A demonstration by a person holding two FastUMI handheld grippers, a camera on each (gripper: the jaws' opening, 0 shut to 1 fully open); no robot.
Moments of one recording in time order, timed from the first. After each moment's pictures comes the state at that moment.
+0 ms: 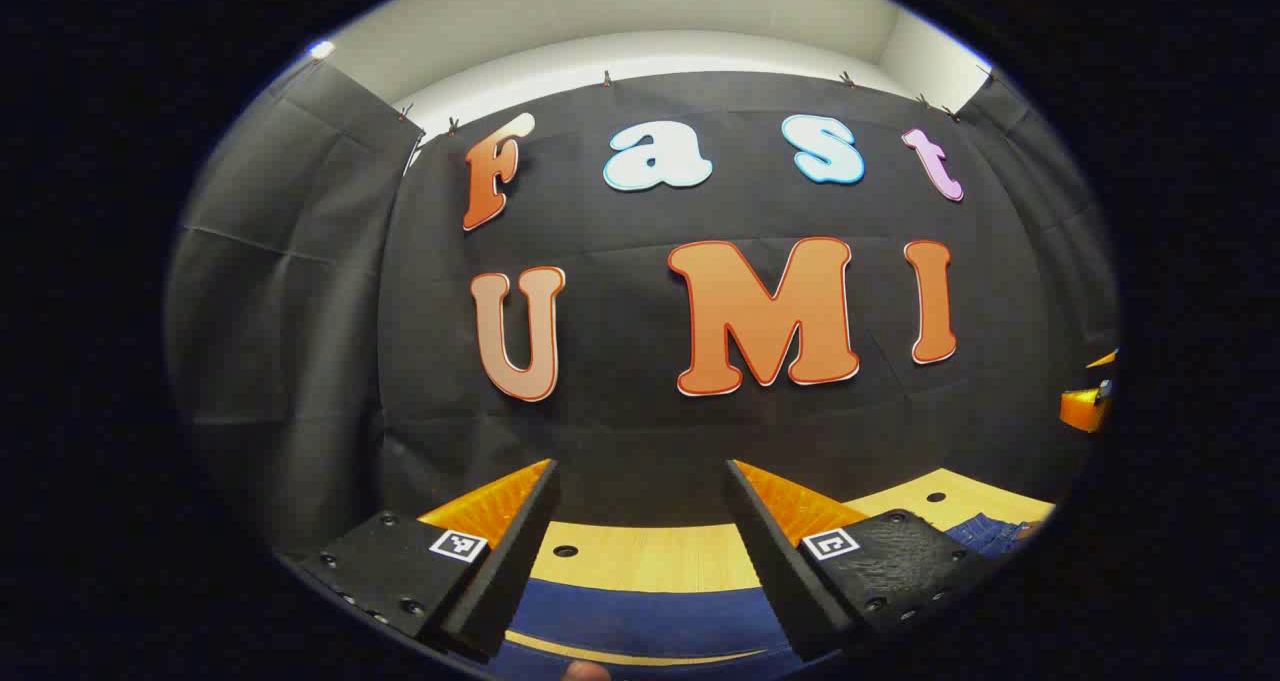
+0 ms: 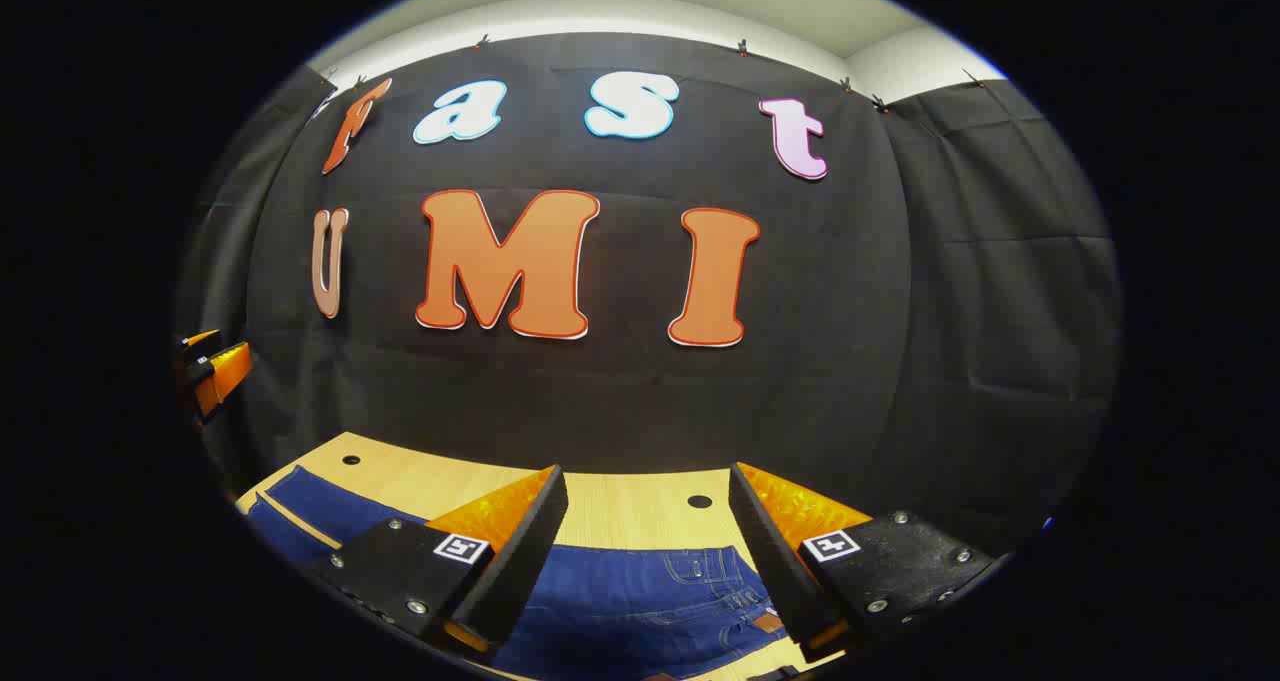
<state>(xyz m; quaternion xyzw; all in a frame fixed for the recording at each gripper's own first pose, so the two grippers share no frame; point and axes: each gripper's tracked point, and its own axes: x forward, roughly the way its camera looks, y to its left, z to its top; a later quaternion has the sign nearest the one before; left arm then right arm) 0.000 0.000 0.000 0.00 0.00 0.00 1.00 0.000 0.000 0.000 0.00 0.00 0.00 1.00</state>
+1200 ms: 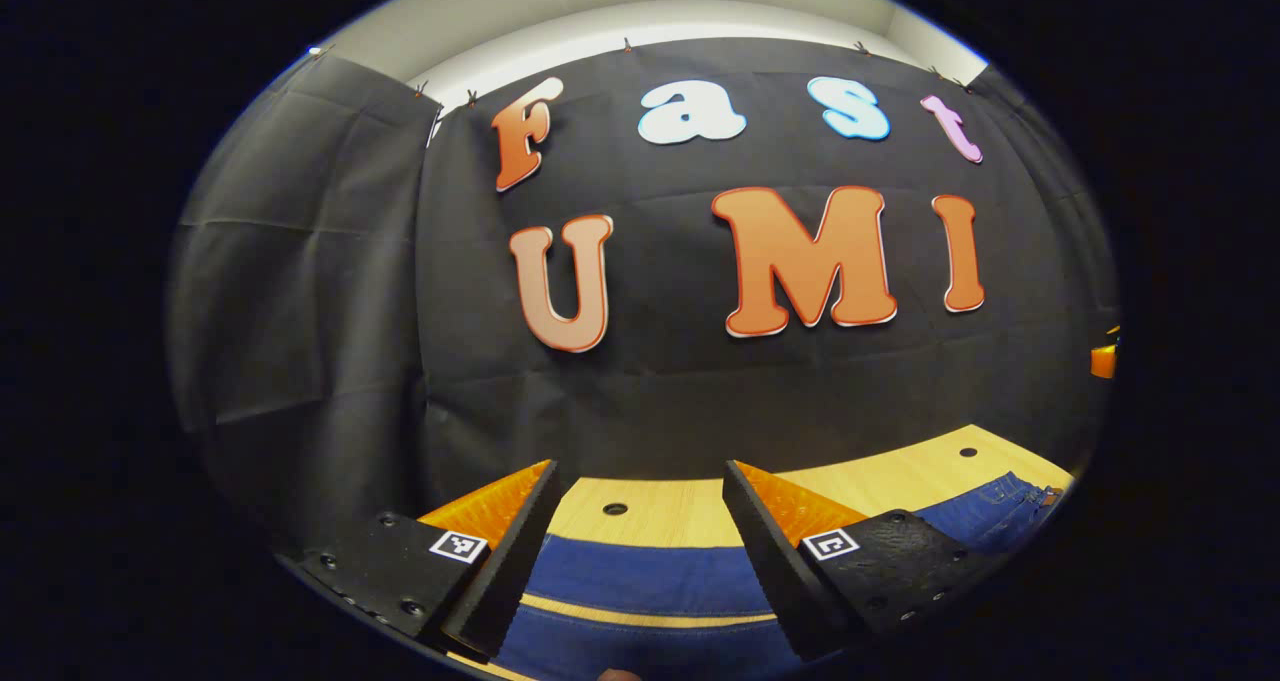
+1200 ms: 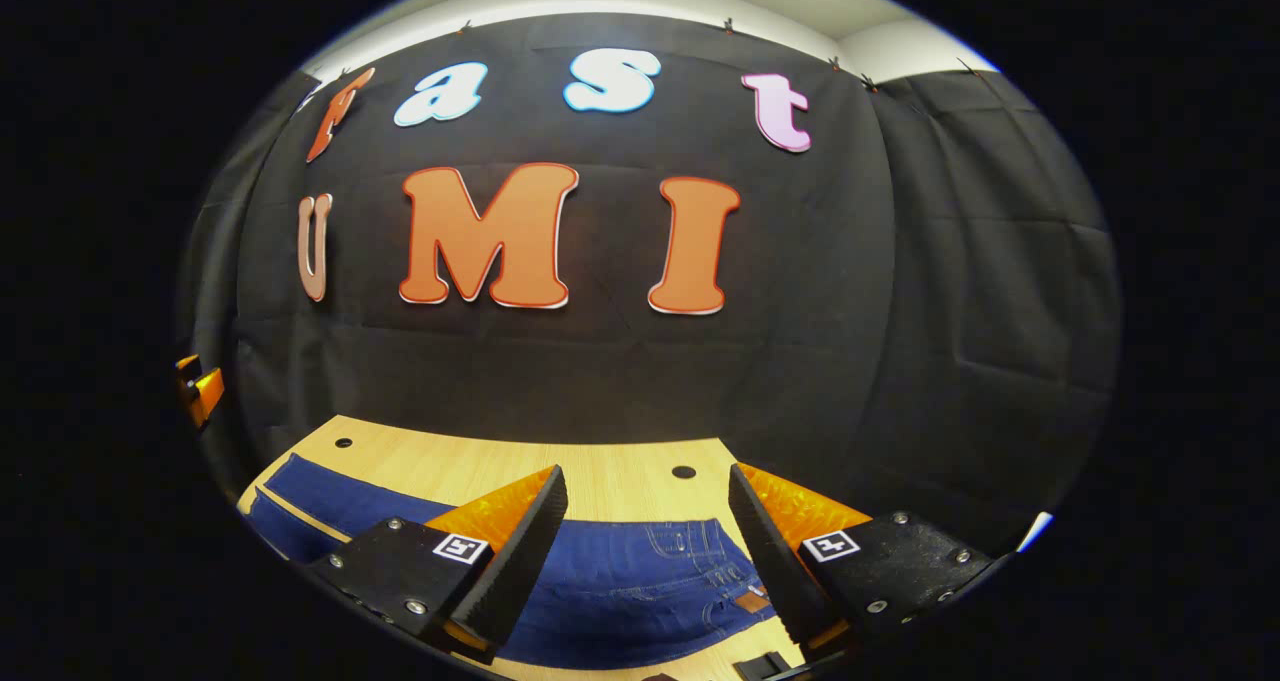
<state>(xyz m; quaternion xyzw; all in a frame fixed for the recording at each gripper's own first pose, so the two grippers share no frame) -0.032 0.074 -0.062 0.01 0.09 0.05 1.00 -0.014 -0.035 -0.032 0.02 0.07 -0.02 1.00</state>
